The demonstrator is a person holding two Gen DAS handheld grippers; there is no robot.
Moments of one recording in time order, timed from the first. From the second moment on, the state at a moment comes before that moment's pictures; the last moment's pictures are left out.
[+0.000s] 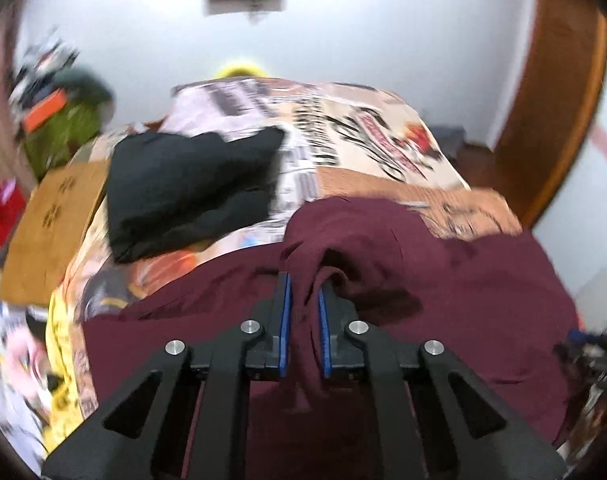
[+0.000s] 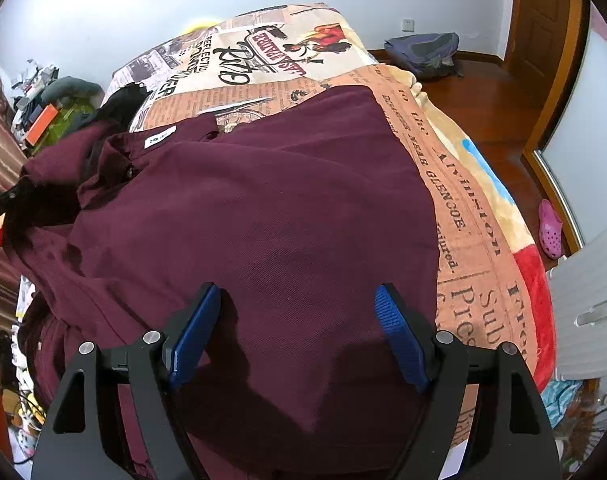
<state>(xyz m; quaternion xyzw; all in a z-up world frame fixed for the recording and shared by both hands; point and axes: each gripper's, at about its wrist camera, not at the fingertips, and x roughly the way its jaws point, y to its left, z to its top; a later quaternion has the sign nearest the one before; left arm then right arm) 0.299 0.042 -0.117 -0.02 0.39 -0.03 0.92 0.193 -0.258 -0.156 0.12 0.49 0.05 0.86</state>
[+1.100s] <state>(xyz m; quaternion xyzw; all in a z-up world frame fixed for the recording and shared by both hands) 0.214 0.208 -0.231 -0.36 0.51 0.04 0.78 0.199 -0.248 -0.112 0.10 0.44 0.05 0.89</state>
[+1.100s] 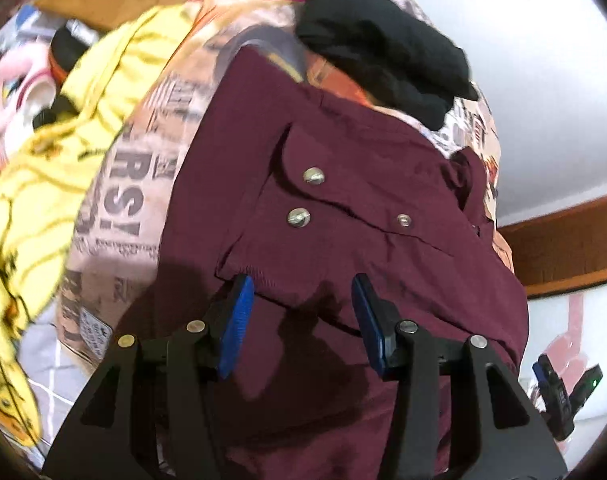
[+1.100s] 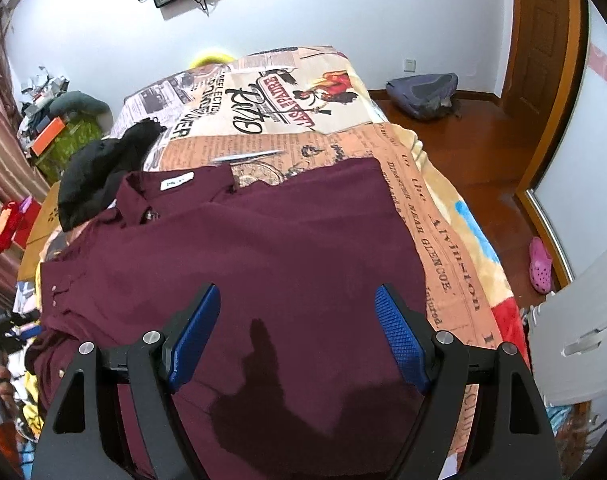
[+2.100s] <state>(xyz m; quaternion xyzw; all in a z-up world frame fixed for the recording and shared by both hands) 0.257 0.195 -0.257 -0.38 0.53 0.05 0.76 0.199 -0.231 -0.128 0.10 0.46 0.07 0.88</state>
